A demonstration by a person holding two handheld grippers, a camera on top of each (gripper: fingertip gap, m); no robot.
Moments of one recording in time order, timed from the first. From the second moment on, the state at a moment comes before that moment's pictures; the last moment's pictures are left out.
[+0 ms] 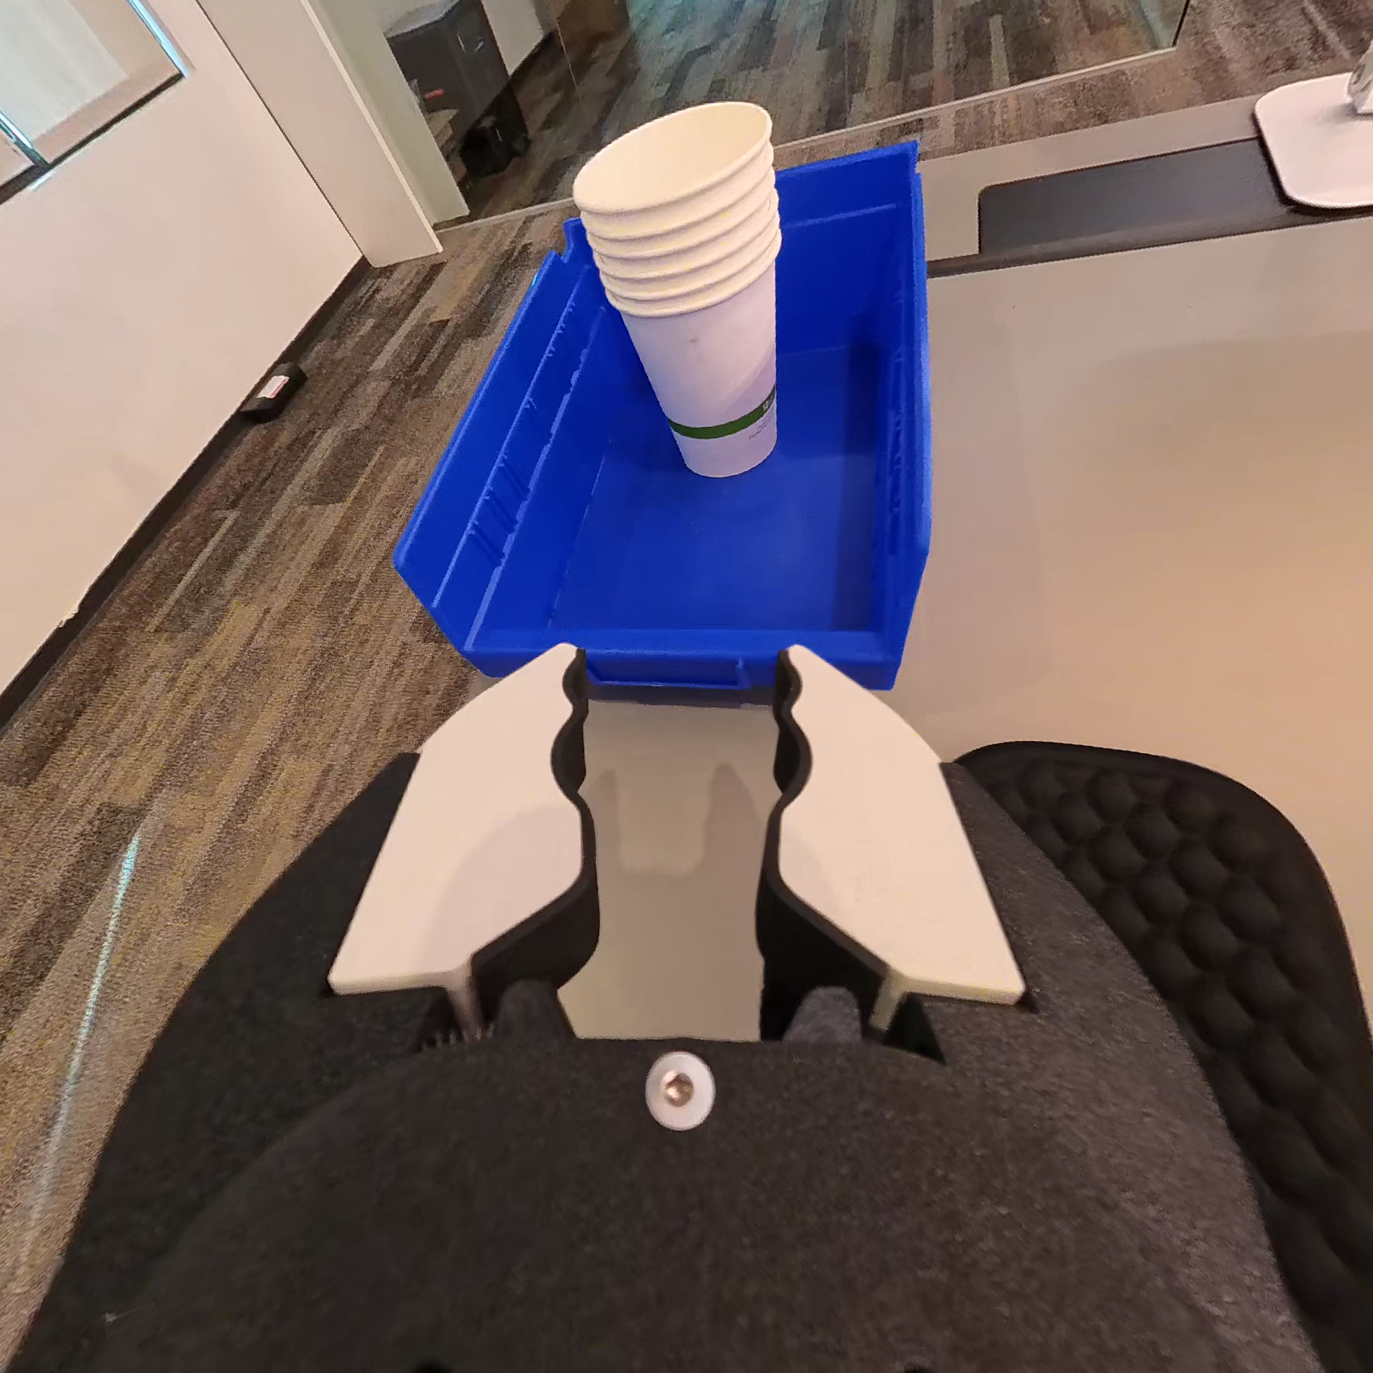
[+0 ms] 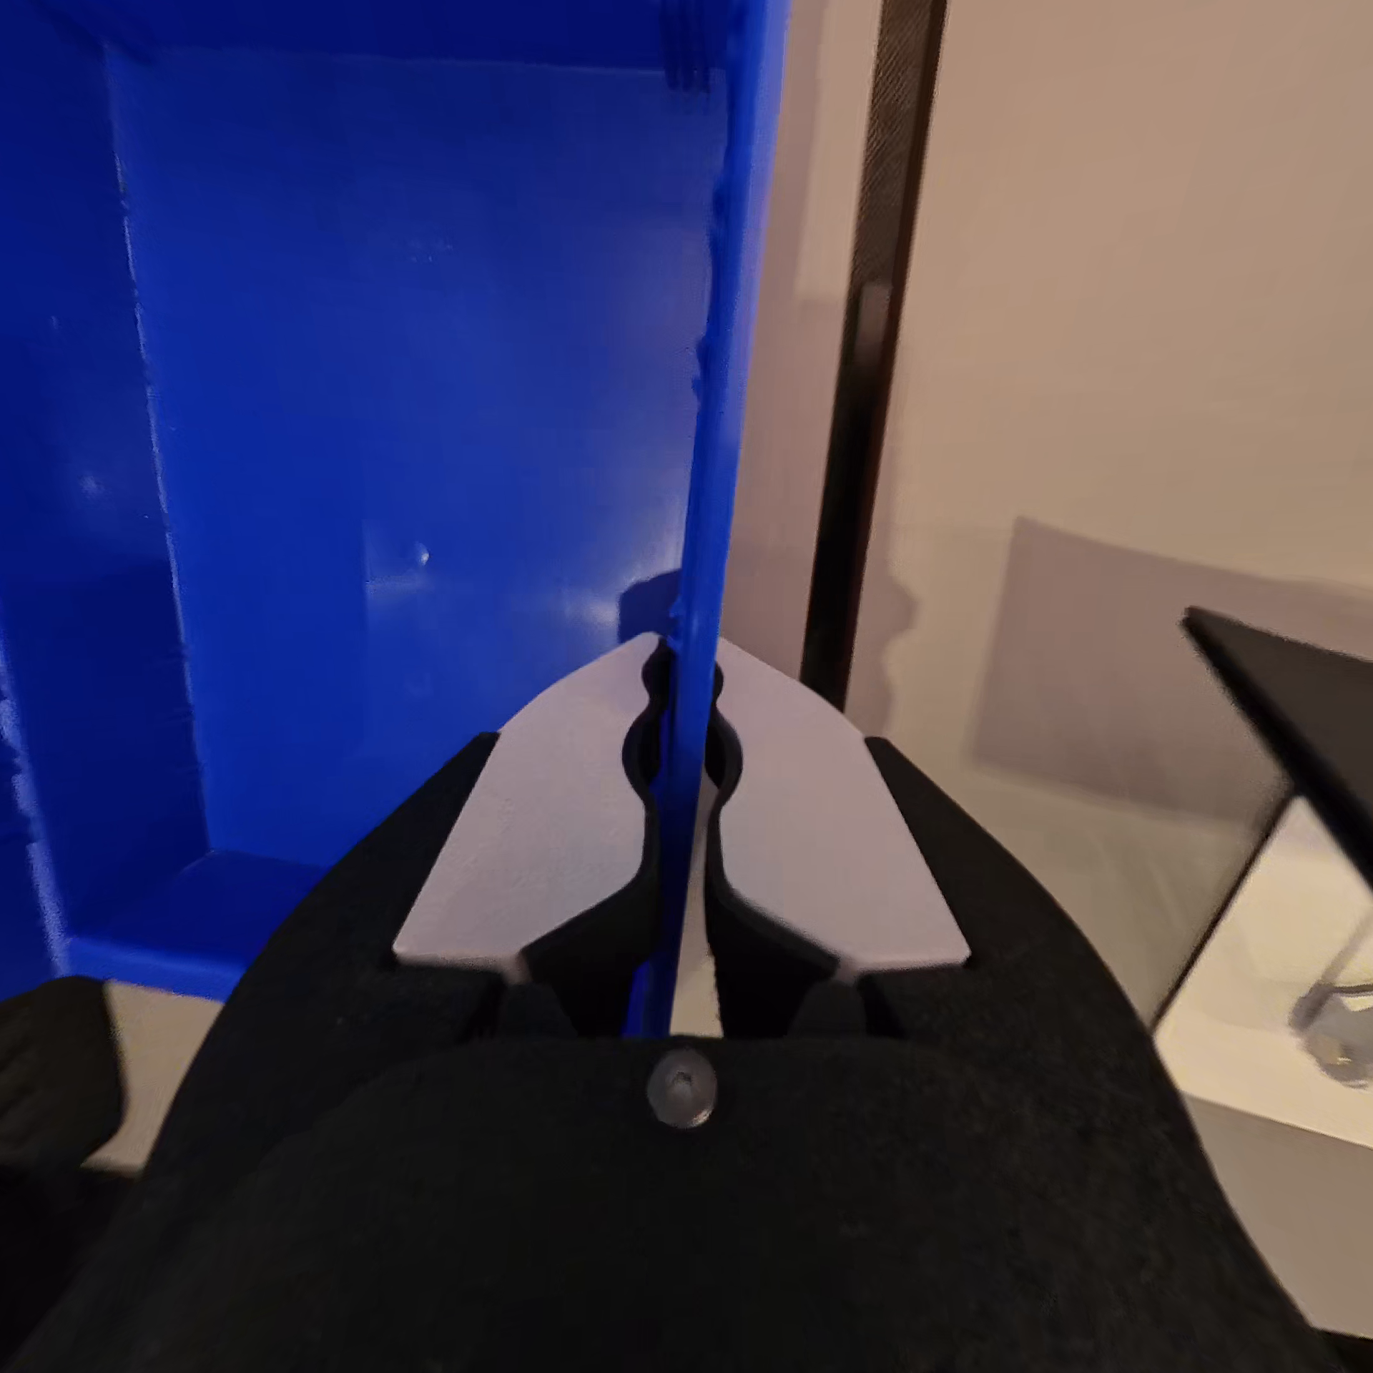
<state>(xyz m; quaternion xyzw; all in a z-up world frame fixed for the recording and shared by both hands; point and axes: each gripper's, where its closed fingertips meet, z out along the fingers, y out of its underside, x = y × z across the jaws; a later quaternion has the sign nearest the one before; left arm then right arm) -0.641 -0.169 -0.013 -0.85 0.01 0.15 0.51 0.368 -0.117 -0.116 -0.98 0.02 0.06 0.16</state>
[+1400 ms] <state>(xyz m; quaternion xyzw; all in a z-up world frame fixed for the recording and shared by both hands) -0.685 0.058 -0.064 -0.83 0.03 0.09 0.55 -0.042 -0.044 0.137 -0.64 -0.31 0.32 0.63</state>
